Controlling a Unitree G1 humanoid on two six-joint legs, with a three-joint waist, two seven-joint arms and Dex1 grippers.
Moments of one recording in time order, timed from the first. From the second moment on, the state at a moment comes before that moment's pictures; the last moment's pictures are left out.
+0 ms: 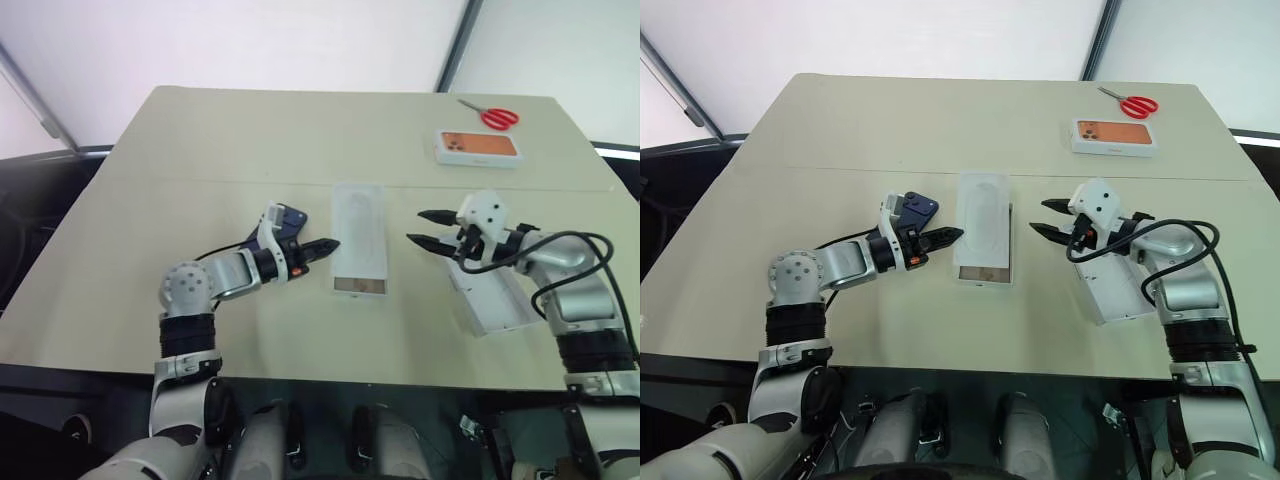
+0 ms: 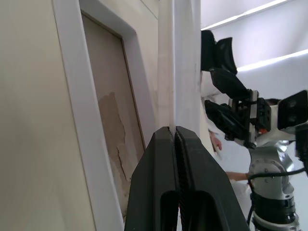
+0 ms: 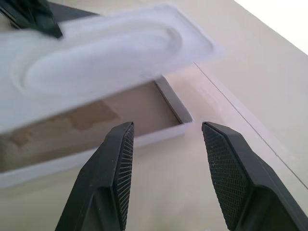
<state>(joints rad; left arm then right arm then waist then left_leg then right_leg) -0.63 0.06 0.34 0.16 -1.00 1.32 -0.20 -0.47 -0.68 -0.02 0.18 0.21 0.07 1.01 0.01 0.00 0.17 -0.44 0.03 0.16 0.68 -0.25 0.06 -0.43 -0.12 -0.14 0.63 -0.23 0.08</state>
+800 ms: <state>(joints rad) -0.64 0.12 0.33 0.12 -0.99 1.33 -0.20 -0.49 -0.63 0.00 0.20 0.19 0.05 0.95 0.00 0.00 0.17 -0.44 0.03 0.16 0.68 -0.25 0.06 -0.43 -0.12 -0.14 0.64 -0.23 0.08</state>
